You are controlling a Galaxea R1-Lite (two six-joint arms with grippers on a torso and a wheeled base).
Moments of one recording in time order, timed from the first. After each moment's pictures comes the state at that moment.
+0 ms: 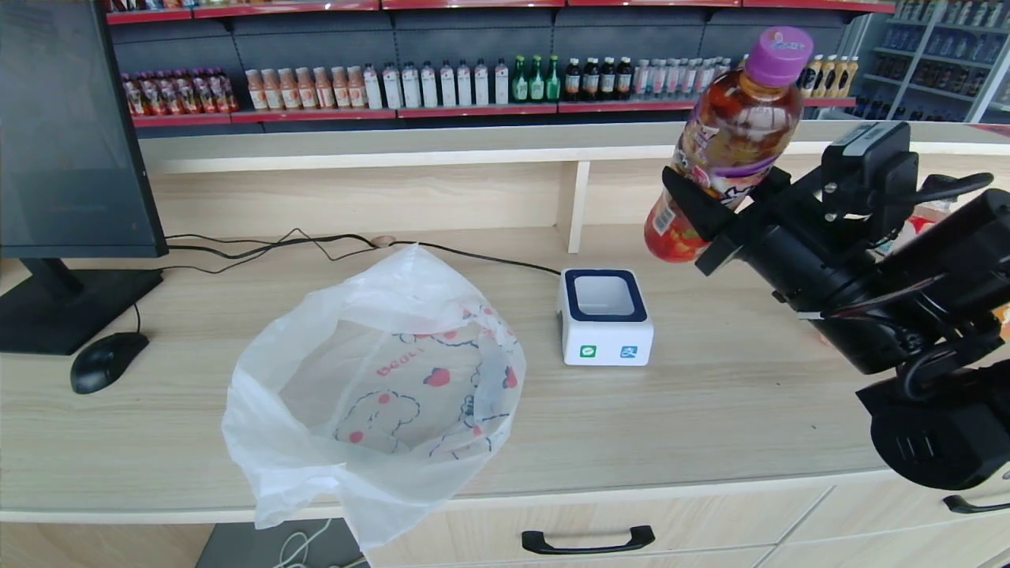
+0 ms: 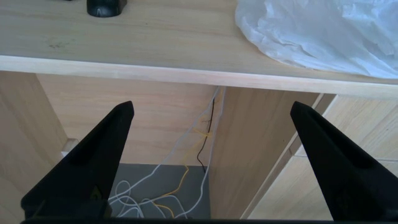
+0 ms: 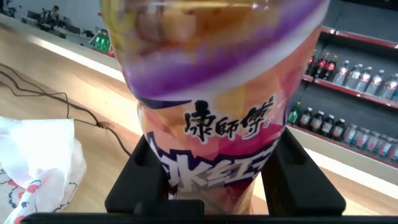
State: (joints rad) left arm 0.00 0.00 0.00 0.00 0.01 -0.03; right arm 0.39 1.79 -0.77 -1.57 0.22 -0.32
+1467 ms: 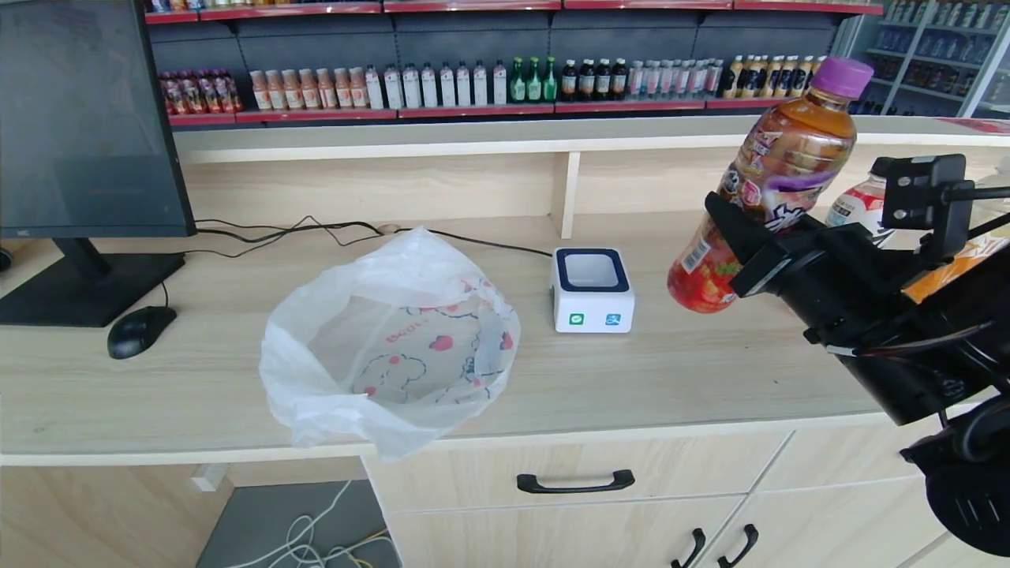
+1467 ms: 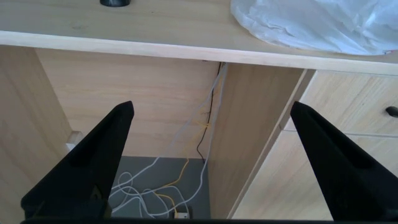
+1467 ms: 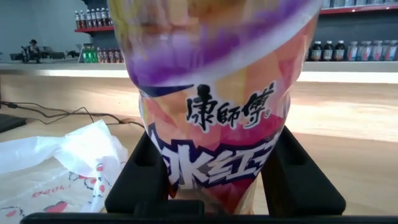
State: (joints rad) left arm 0.00 0.00 0.00 0.00 0.00 -0.03; right arm 0.40 1.71 -0.59 -1.57 -0.01 -0.02
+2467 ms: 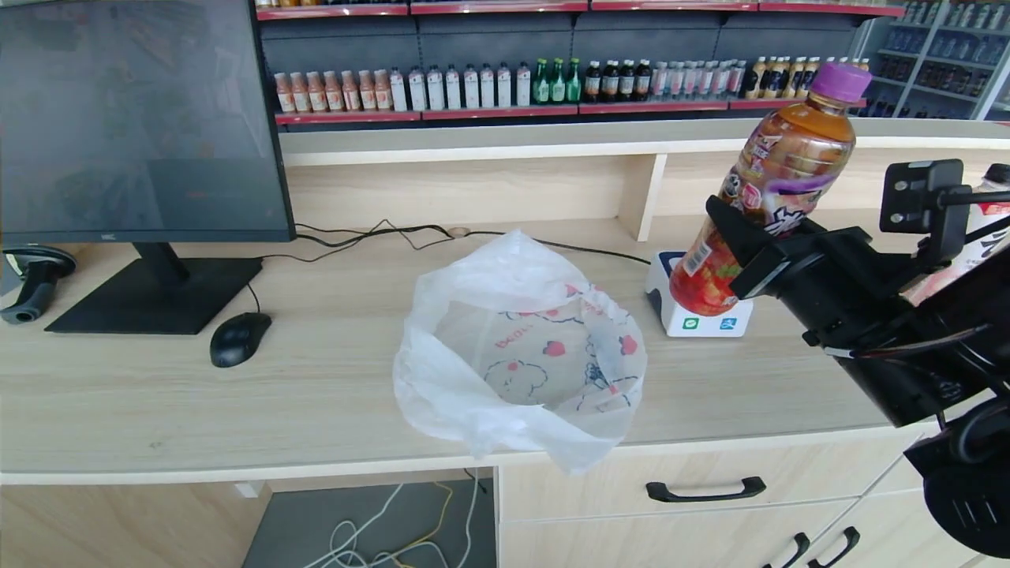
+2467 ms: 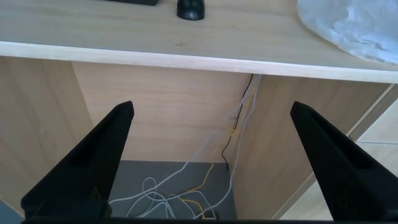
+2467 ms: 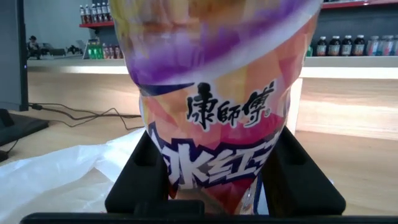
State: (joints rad) left arm 0.00 0.00 0.00 0.00 0.00 -0.03; right arm 0.41 1.72 -0.58 -1.57 -0.02 -0.02
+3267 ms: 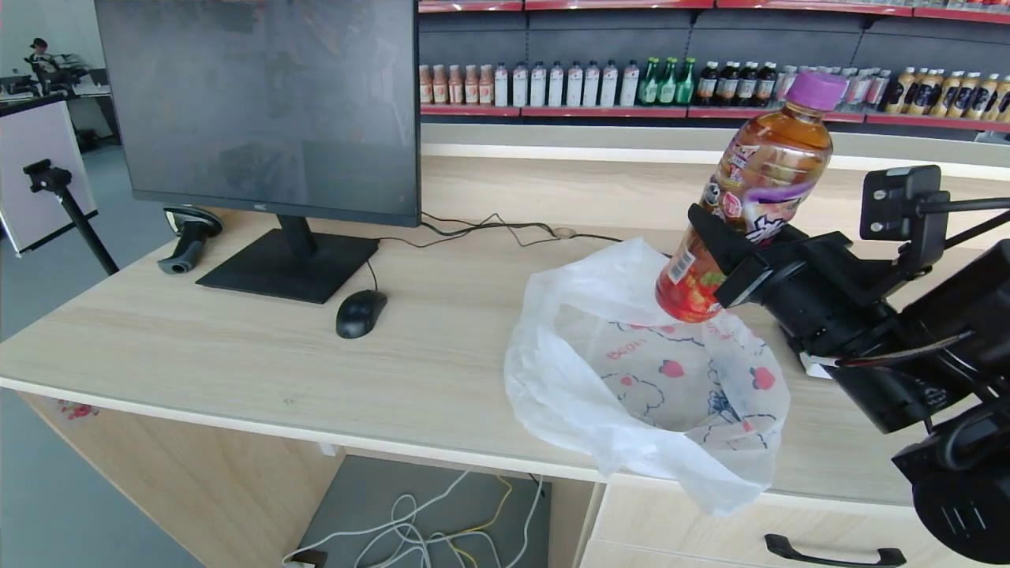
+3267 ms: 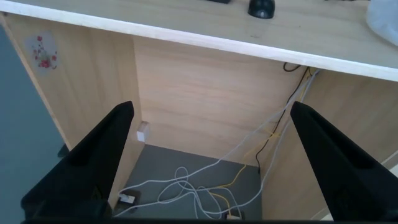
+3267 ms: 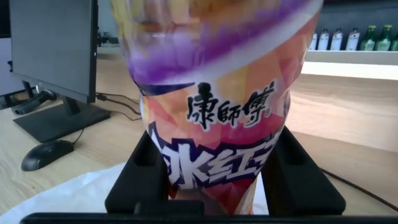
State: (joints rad) left arm 0.00 0.00 0.00 0.00 0.00 -0.03; right arm 0.43 1.74 -0.58 -1.57 -0.01 -0.02
